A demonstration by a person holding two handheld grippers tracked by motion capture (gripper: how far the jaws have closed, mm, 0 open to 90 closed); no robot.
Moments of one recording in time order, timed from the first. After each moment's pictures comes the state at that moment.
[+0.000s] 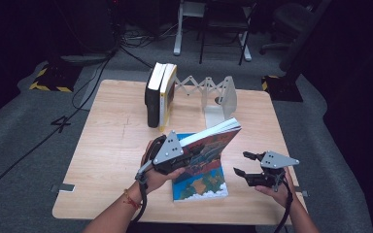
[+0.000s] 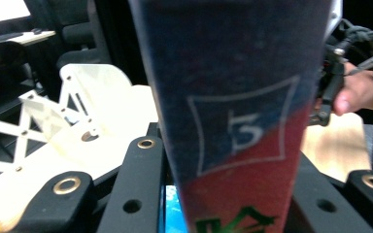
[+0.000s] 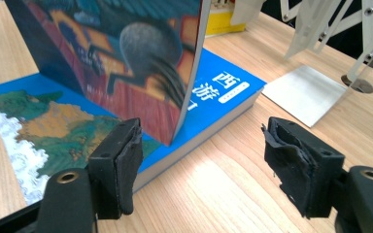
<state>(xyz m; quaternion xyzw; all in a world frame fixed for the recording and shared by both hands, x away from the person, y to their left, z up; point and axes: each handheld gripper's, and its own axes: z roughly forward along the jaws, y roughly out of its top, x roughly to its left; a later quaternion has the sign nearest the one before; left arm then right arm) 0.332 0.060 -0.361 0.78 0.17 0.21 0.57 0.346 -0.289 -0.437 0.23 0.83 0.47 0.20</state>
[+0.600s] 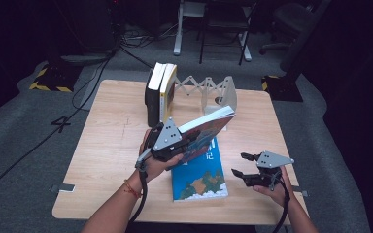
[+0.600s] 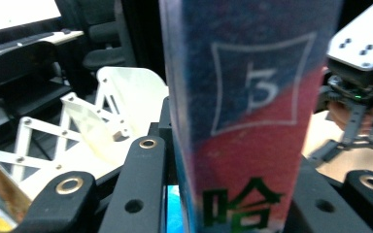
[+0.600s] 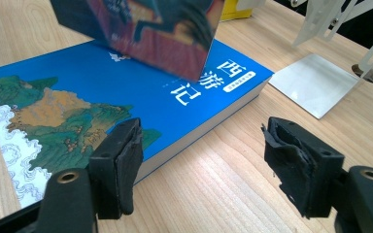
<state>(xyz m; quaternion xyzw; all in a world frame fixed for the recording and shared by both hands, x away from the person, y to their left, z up) 0.357 0.066 -0.349 0.77 0.19 0.24 0.56 0.350 -0.284 -0.444 0.23 0.84 0.45 0.19</state>
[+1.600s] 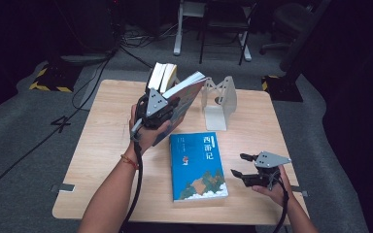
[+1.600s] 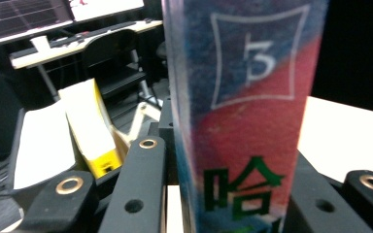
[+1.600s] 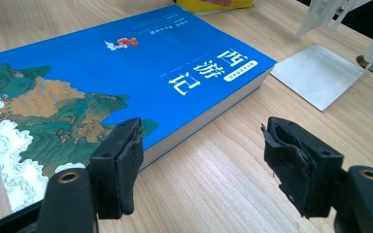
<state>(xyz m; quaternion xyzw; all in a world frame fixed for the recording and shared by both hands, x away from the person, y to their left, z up) 0.439 0.098 -0.348 0.73 0.30 0.33 0.52 0.353 -0.283 -0.449 0.23 0.85 0.44 0.19</state>
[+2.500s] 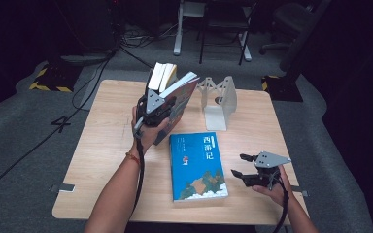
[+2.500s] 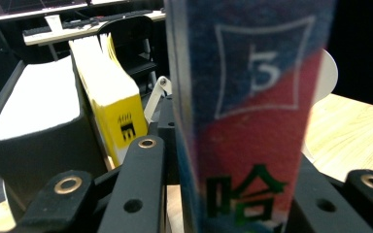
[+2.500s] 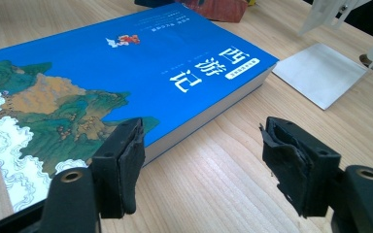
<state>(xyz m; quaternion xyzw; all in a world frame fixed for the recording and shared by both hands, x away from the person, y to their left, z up) 0.463 0.103 -0.385 0.71 0.33 0.32 0.54 0.354 -0.284 -0.450 0.23 0.85 0.44 0.19</state>
